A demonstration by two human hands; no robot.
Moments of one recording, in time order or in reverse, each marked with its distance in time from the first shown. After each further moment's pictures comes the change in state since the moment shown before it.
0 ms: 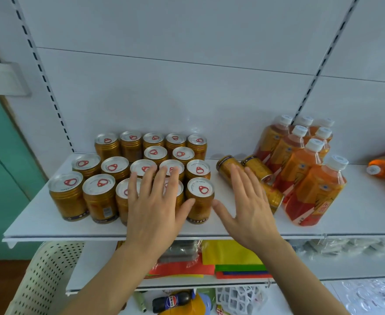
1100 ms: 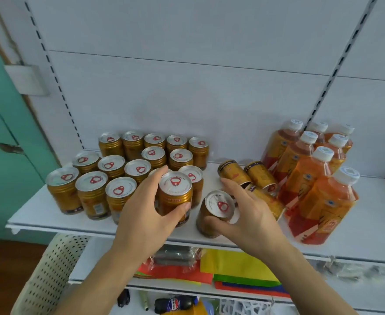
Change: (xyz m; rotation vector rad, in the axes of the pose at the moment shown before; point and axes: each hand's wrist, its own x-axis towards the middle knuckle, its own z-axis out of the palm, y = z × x) left_hand 0.001 0.028 -0.022 -0.642 0.025 -0.340; right_hand 0.013 0.026 -0.021 0.373 -0.161 -0.085
